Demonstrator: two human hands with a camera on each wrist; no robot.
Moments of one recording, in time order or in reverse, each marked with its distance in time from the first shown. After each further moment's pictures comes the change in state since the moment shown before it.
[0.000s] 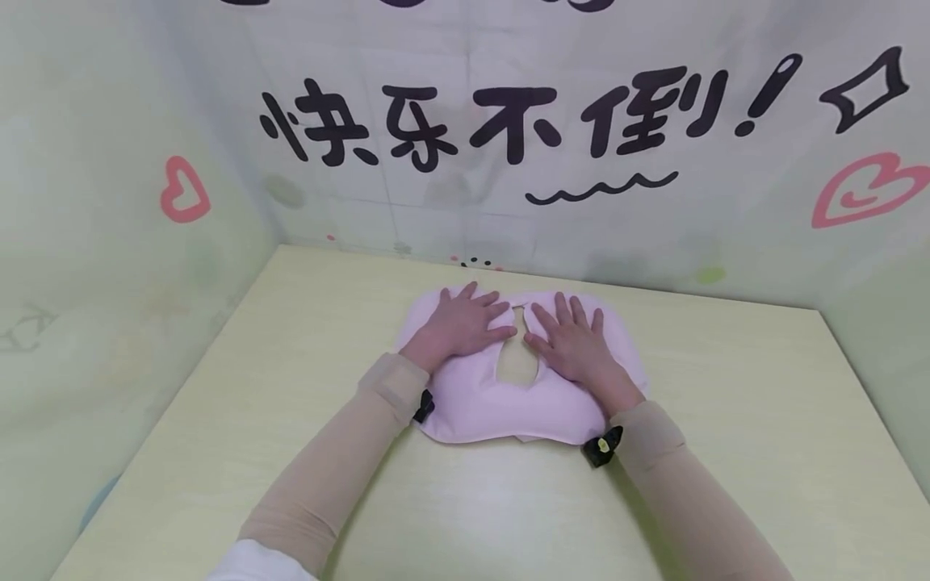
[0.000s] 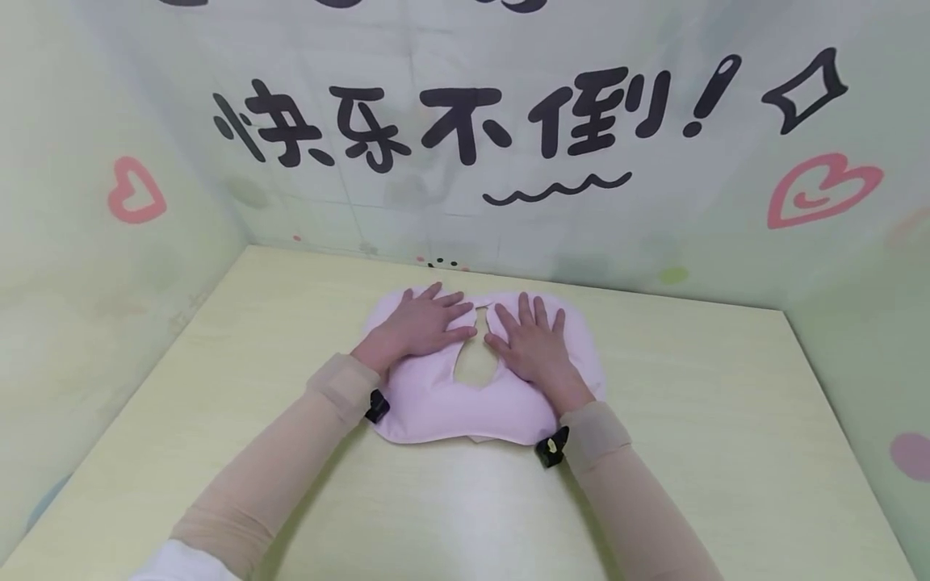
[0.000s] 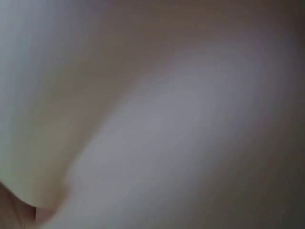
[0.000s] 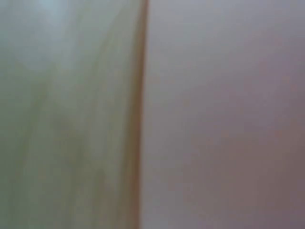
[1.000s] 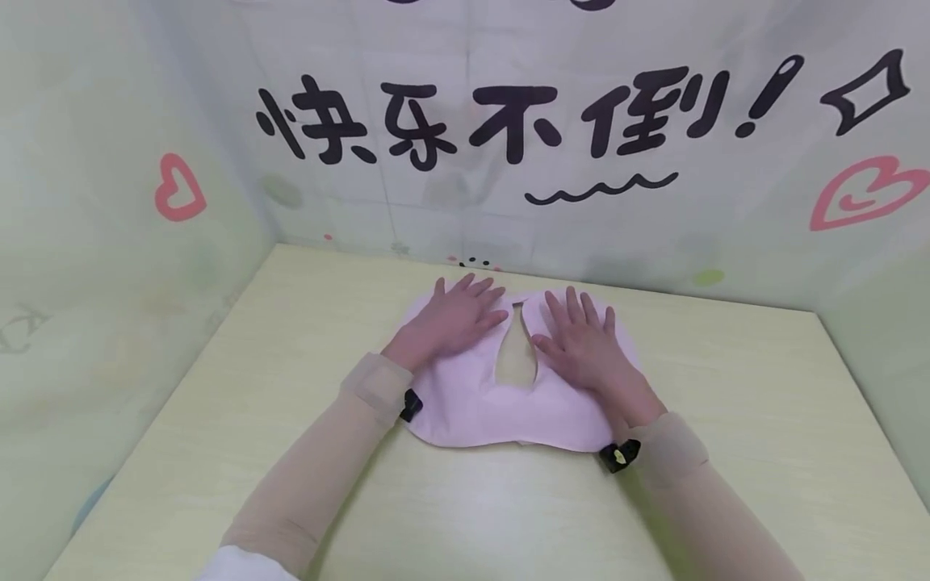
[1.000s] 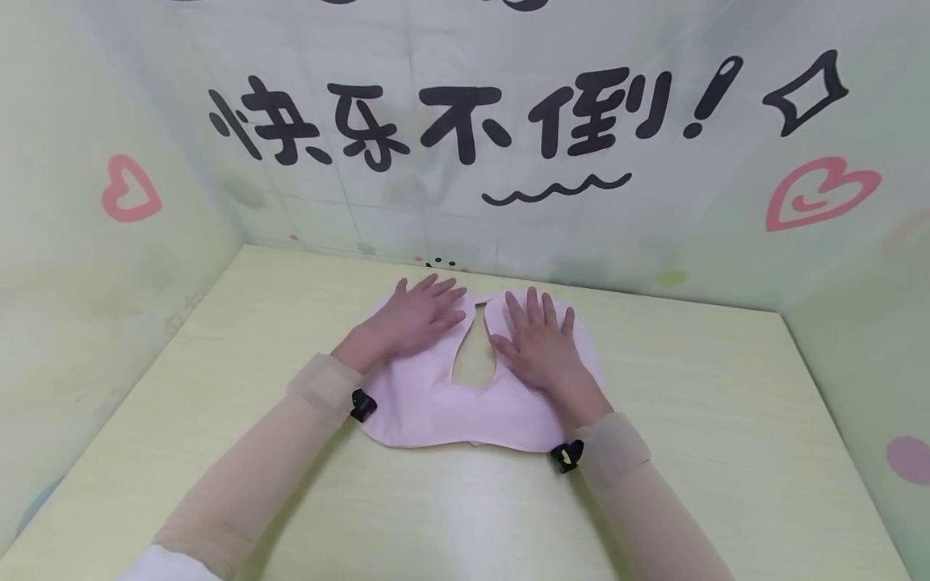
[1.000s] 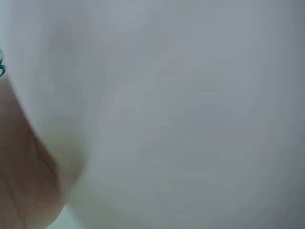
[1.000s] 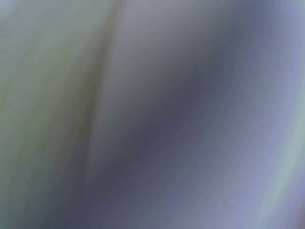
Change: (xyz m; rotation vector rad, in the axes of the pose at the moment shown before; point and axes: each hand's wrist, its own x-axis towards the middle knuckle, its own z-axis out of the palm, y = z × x) left_hand -0.005 -0.010 -0.010 -0.100 0.090 0.043; right_hand -0.018 0.000 -0.020 -0.027 0.053 -0.019
